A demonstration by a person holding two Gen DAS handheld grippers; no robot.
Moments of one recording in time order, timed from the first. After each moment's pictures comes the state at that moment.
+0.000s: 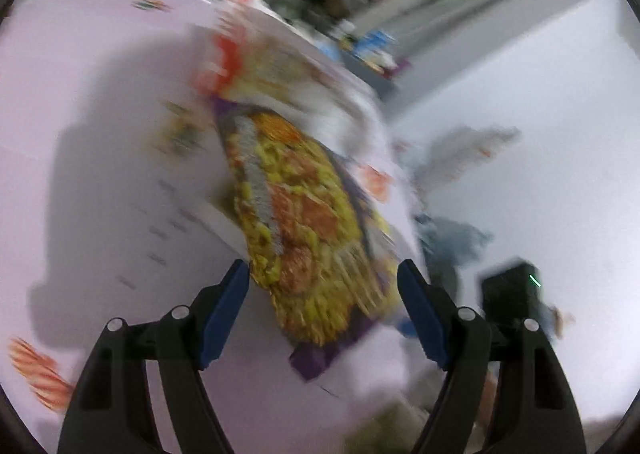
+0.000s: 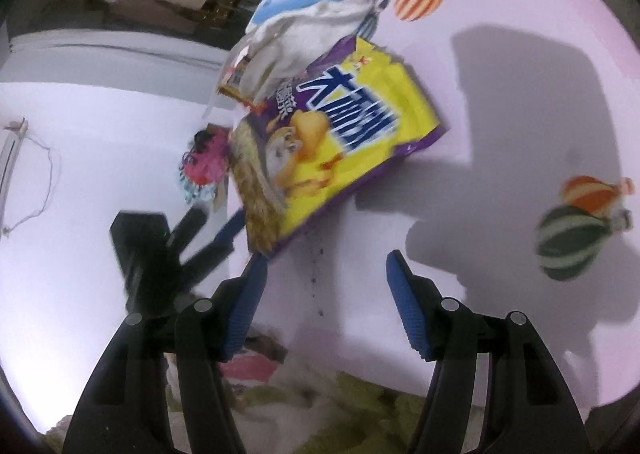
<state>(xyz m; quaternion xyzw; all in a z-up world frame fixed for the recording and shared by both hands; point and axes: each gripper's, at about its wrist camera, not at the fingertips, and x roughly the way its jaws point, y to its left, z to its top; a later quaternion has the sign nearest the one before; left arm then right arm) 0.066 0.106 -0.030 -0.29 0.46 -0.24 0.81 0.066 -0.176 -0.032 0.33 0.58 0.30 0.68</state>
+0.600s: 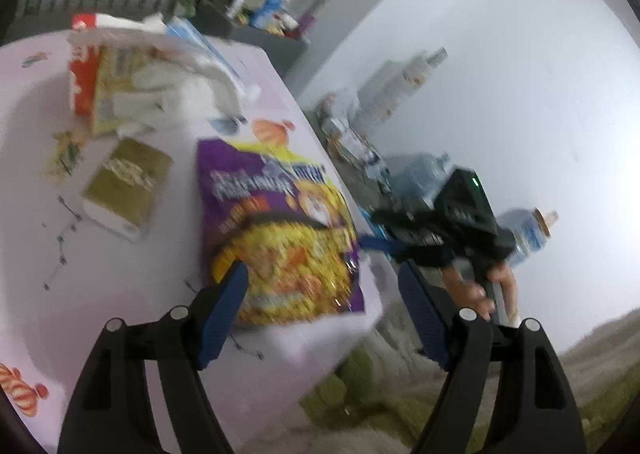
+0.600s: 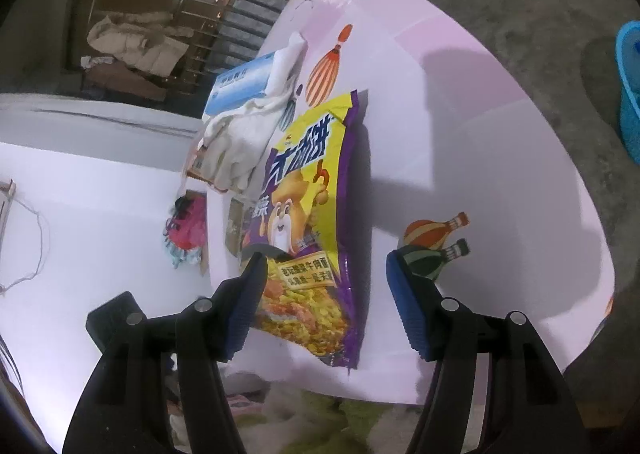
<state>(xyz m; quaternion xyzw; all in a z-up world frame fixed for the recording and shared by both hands) 0.043 0.047 -0.004 -0.17 0.43 -0.35 0.81 0.064 -0.240 -0.035 0.38 0.54 0.21 0.72</state>
